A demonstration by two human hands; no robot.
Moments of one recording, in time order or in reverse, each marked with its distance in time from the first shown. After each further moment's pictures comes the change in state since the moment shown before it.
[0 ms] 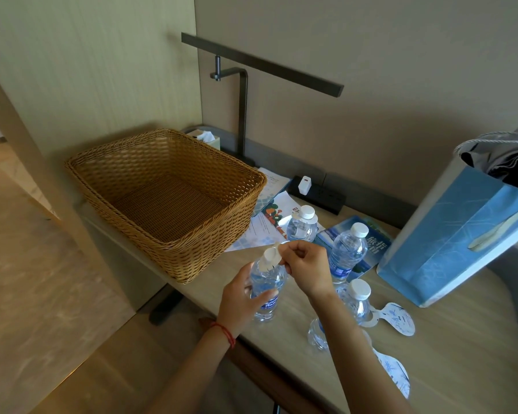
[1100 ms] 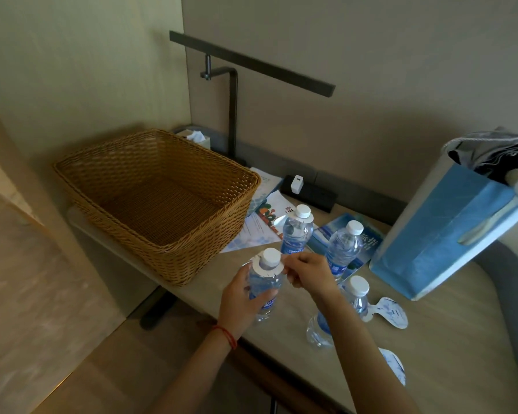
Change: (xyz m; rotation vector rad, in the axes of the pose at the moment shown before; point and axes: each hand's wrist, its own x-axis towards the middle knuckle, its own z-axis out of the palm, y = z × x) left_hand -0.001 0.007 -0.001 -0.053 -0.009 -0.008; right_hand 0.000 0.015 -0.011 0.033 -0.071 0.228
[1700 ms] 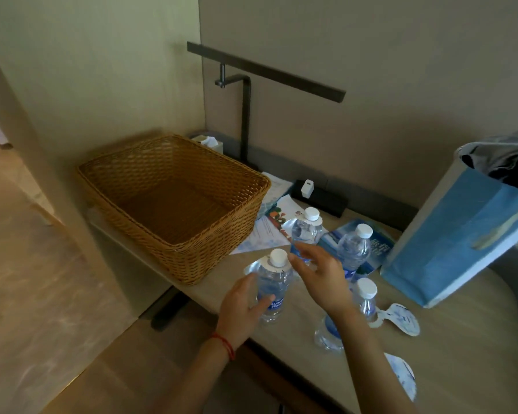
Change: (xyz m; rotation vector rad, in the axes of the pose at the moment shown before) left_hand -0.022 0.009 -0.016 0.183 -0.015 0.065; right_hand -0.017 -0.002 -0.005 -0.456 0.127 -0.441
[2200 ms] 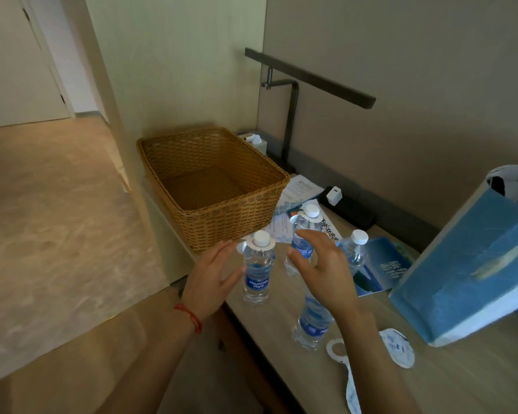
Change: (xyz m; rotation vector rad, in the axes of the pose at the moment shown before) left_hand -0.040 0.056 0.001 0.487 0.384 0.100; right_hand -0.003 0.023 -0.064 -0.009 -0.084 -0.429
